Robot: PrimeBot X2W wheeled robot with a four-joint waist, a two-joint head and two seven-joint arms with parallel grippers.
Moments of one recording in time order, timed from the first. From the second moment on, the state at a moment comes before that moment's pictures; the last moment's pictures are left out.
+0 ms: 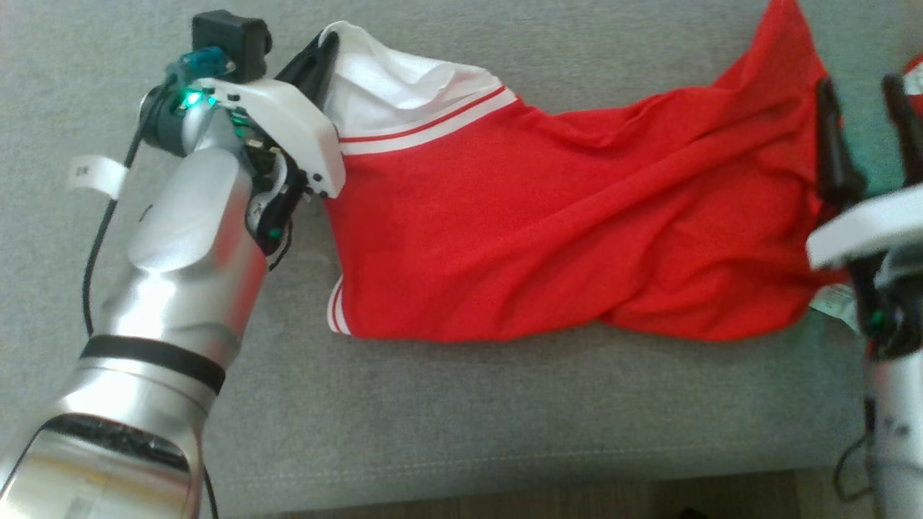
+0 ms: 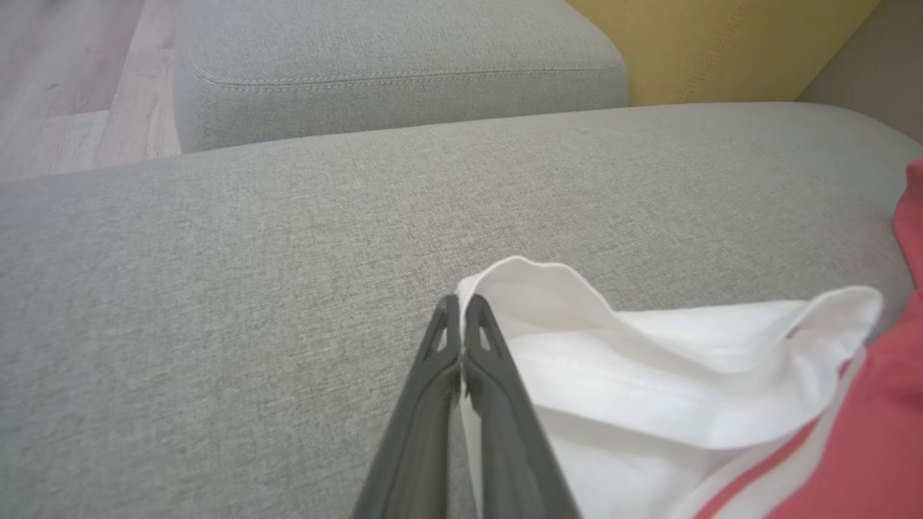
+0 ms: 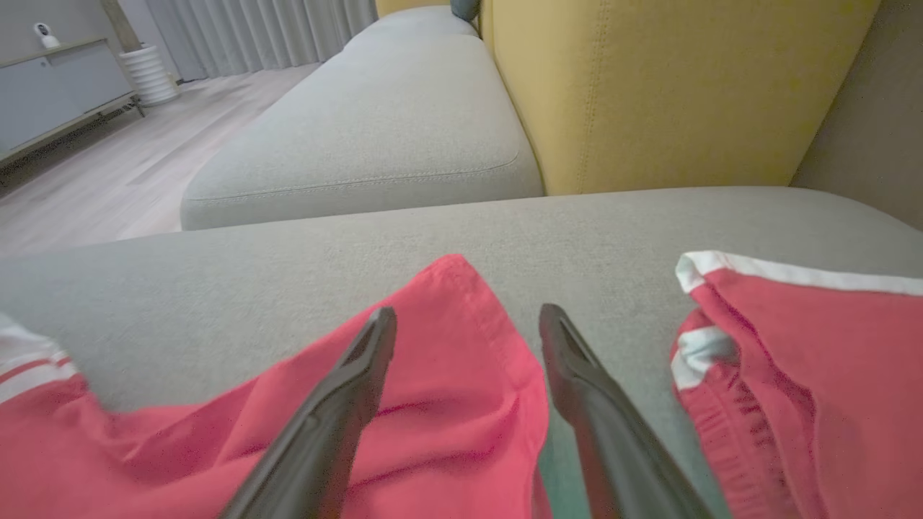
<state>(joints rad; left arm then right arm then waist) -0.96 0.11 -0.54 0.91 -0.45 -0.13 -0.11 -0.39 -0.18 -0.09 0.10 0.27 0.13 0.16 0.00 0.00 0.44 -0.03</state>
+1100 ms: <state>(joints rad) -0.94 0.15 -0.53 0.66 -0.47 -0.07 -0.25 -0.74 -0.34 0.03 0.43 0.37 0.13 0.27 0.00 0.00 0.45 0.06</state>
